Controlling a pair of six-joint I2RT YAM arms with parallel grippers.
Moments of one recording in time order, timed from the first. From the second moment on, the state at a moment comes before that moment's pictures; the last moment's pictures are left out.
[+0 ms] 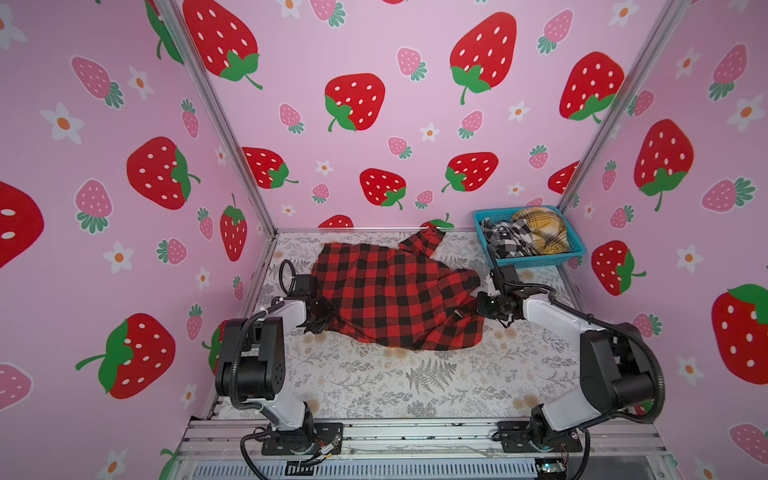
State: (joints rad) left arm 0.03 1.71 0.89 -0.32 0.21 -0.88; right arm 0.36 1.60 0.94 -0.41 -0.15 0.47
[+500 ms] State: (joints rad) left arm -0.02 2.01 1.73 -0.53 0.08 -0.95; right arm 0.24 1.91 1.82 -0.53 -0.05 0.50
